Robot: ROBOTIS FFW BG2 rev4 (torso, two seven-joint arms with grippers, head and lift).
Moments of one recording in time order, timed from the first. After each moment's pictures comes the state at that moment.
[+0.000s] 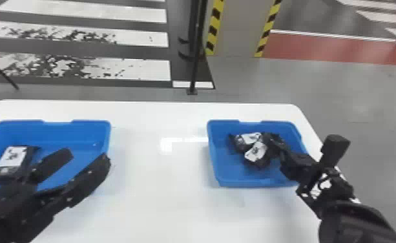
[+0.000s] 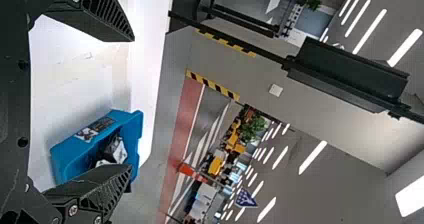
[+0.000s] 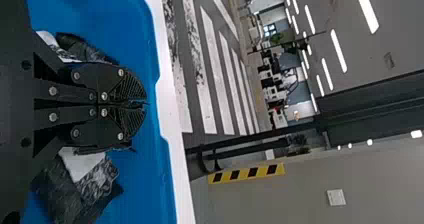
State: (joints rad) left arm 0.57 0.06 0.21 -2.46 0.51 0.64 -0.47; right arm 0.04 -0.14 -0.28 -1.50 -0.27 0.21 0.47
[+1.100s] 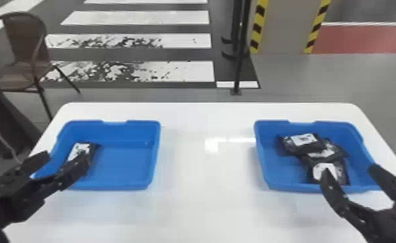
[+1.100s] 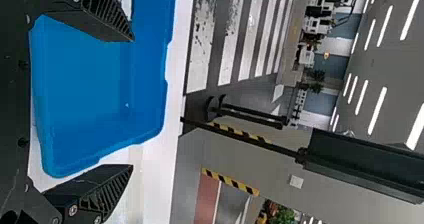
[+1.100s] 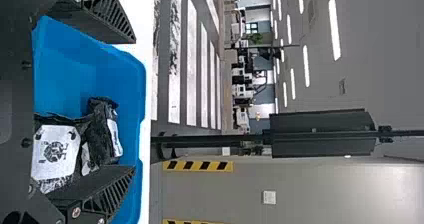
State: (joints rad) left arm 0.48 0.06 0.50 -2.44 0.35 0.81 -0.45; right arm 0.65 0.00 -0.24 -2.16 -0.16 0.02 0.37
